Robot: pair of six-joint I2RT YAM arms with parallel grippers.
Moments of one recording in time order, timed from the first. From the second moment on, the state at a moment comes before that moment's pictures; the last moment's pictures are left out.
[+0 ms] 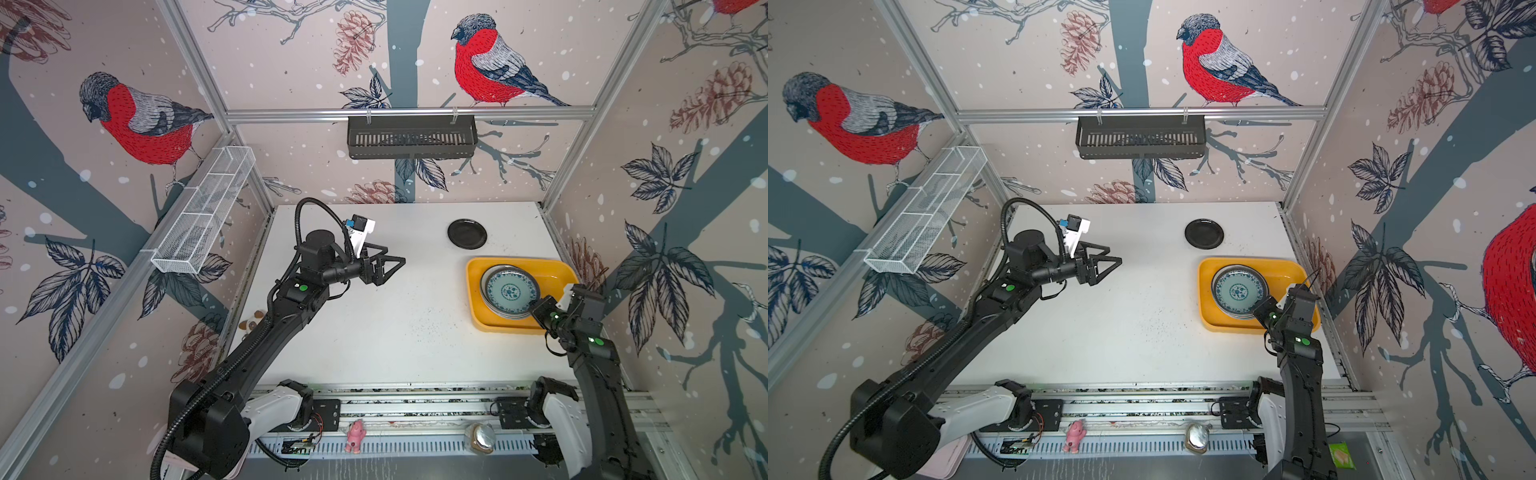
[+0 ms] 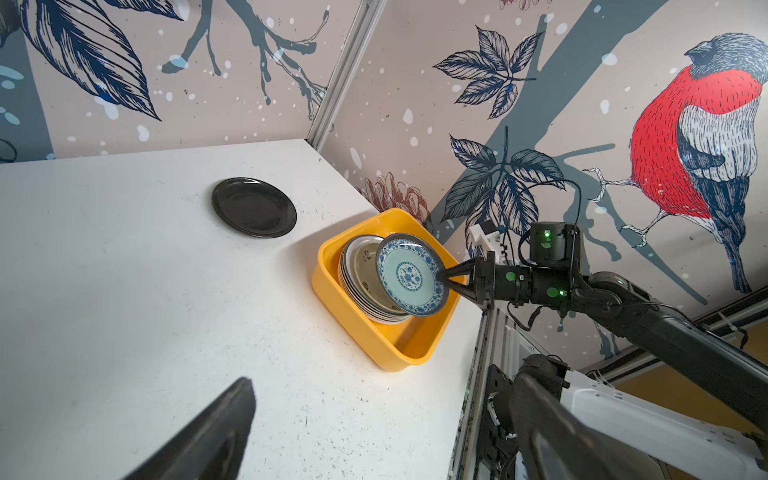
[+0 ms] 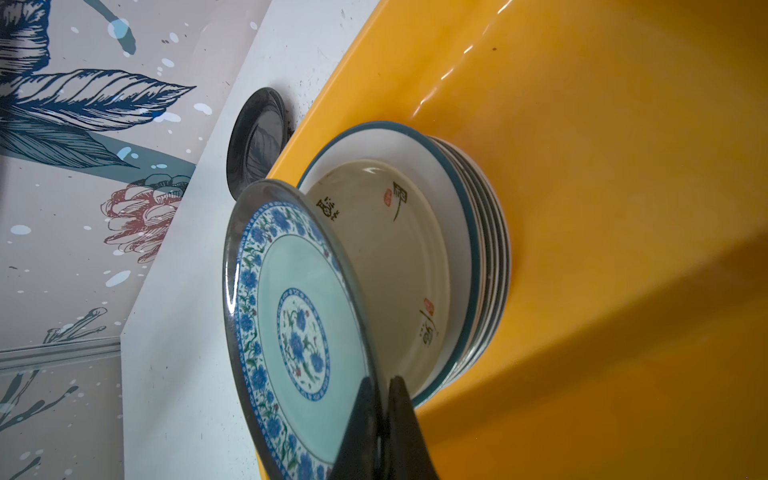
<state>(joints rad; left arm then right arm) -0.38 1.15 0.91 0.00 0.78 -0.37 -0.30 0.71 0.46 -0.49 -0.35 0.65</state>
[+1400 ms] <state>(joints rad) -0.38 1.16 0.91 -0.03 0.73 -0.36 -0.30 0.96 0.48 -0.34 -0.32 0.61</state>
